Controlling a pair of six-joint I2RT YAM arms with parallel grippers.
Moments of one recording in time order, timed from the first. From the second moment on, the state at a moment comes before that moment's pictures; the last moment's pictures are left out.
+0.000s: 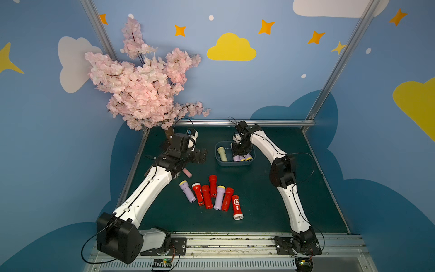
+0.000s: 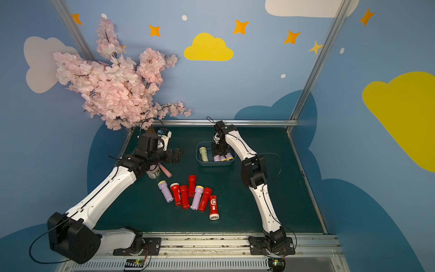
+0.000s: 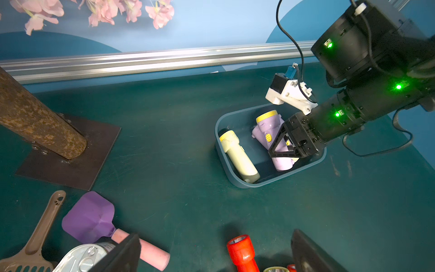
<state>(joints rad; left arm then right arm) -0.32 1.31 1.15 -0.49 0.08 -0.14 0.49 2.51 2.41 -1.23 -0.25 0.26</state>
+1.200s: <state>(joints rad) -0.31 1.32 1.16 -0.49 0.10 -0.15 0.47 2.41 2.42 -1.26 -0.28 0.25</state>
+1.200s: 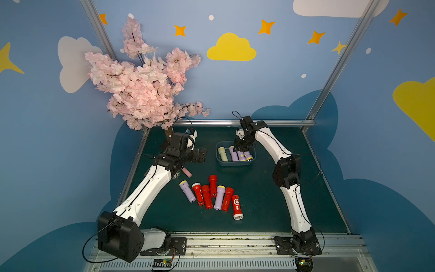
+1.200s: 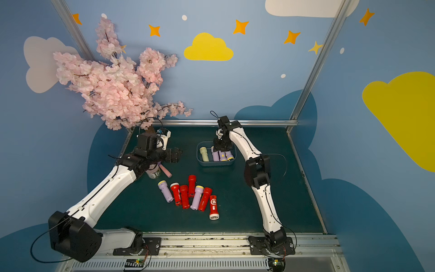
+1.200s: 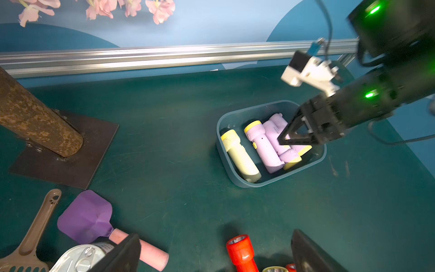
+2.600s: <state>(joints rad) -0.40 1.01 0.87 -0.67 0.18 -0.33 0.86 1.80 1.33 -1.10 -0.34 0.47</state>
